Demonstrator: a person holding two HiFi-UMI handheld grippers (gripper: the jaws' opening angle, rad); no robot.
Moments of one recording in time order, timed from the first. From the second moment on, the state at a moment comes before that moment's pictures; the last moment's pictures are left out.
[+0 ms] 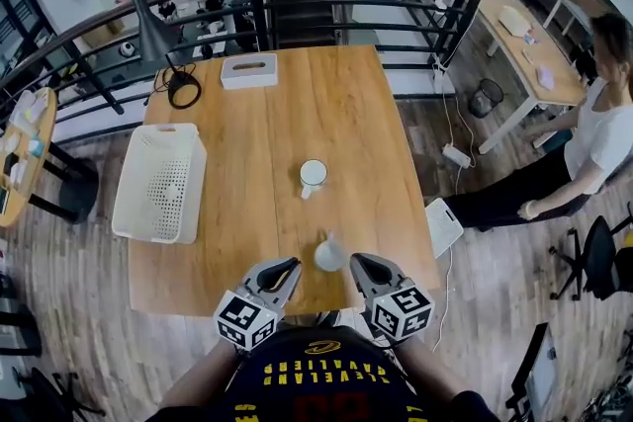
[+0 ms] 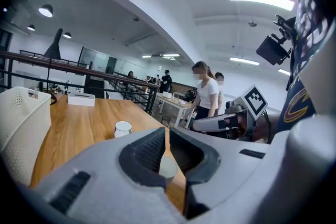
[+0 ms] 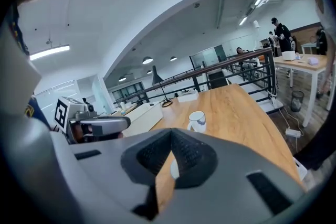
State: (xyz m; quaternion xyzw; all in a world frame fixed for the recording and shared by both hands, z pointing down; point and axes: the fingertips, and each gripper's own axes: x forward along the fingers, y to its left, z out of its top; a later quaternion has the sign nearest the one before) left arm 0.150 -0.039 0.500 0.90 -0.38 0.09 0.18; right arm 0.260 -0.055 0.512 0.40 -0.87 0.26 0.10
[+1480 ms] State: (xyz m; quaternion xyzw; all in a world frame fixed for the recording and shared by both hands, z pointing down) left arm 0.235 -0.040 0.479 0.93 -0.32 0.10 0.14; right arm 0.338 -0.037 0.522 0.47 -0.83 0.28 0.08
